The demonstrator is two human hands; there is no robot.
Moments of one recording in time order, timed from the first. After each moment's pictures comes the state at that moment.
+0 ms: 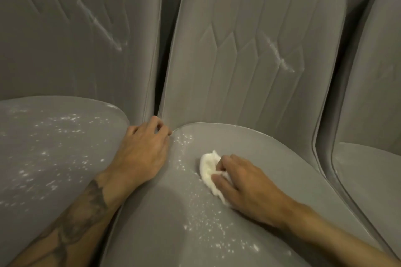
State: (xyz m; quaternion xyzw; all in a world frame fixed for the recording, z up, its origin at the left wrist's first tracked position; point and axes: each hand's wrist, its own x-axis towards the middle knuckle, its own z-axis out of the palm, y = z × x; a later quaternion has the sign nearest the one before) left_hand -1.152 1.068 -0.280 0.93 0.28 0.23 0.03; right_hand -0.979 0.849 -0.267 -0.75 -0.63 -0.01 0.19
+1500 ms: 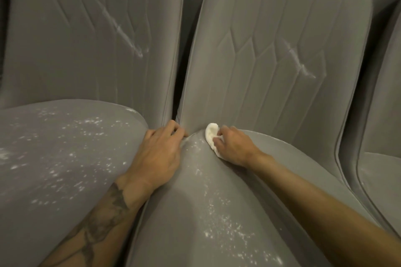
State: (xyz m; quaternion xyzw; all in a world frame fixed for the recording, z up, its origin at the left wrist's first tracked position) left_hand -1.157 1.068 -0.275 0.93 0.25 0.27 0.07; right_hand -0.949 0.974 -0.252 -0.83 -0.54 -0.01 0.12
